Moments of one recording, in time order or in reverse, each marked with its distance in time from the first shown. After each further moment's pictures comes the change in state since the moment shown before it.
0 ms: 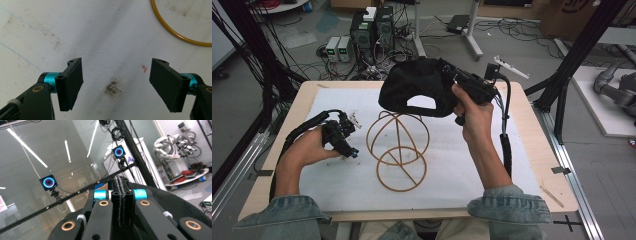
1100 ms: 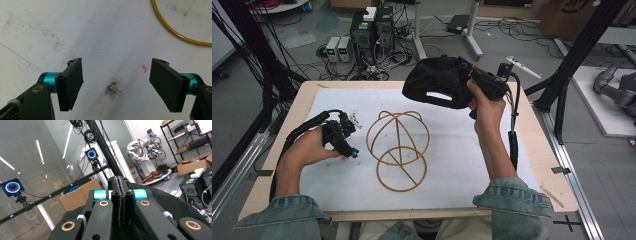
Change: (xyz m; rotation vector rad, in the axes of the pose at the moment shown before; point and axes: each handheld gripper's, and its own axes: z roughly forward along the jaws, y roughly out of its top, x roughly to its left) left arm 0.001 0.001 0.000 0.014 0.001 0.016; right arm -0.046 0.012 -0.025 -0.016 -0.198 -0.038
